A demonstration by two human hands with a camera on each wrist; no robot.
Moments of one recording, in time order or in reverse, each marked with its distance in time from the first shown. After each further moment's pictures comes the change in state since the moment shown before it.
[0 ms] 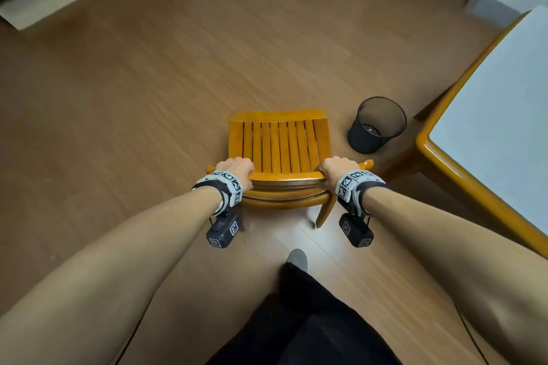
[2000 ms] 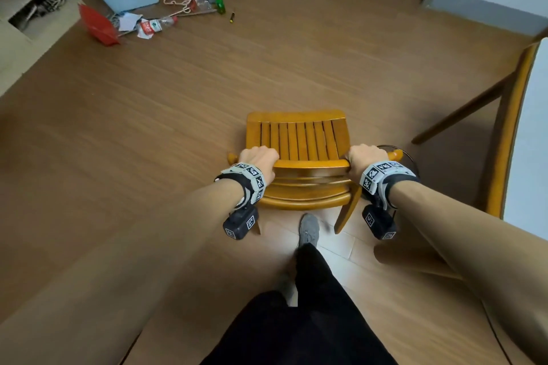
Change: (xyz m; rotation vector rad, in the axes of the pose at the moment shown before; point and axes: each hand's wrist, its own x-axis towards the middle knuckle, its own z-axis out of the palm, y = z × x) left_hand 0.414 -0.019 -0.336 0.235 0.140 0.346; right_hand 0.334 0.118 -0.294 0.112 0.035 0.438
